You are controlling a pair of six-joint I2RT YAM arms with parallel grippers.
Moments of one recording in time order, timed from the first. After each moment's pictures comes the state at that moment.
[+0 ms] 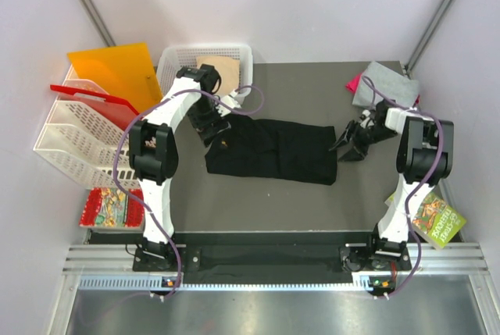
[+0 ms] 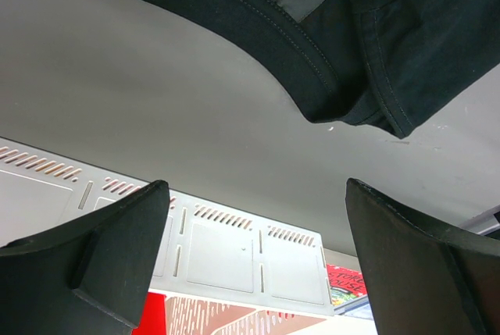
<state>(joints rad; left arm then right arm) -0.27 2.11 1.91 -1.31 0.05 0.77 -0.15 2.00 1.26 -0.77 -0.70 0.36</state>
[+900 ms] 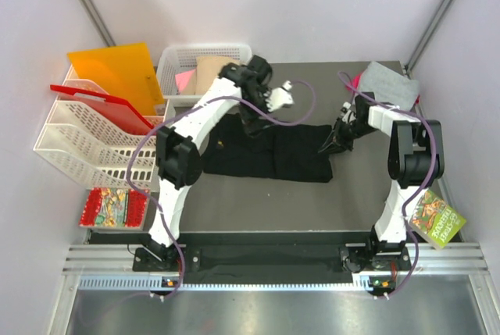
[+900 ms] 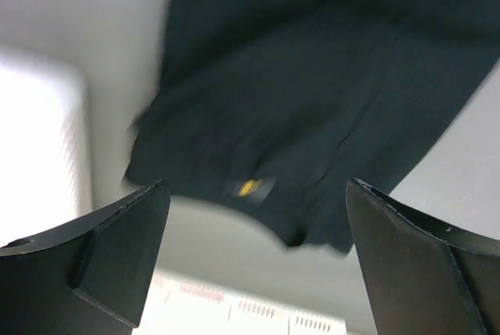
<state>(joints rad) -0.54 2.19 2.24 -1.27 0.14 0.75 0.01 1.95 1.27 -0.71 -0.64 0.38</state>
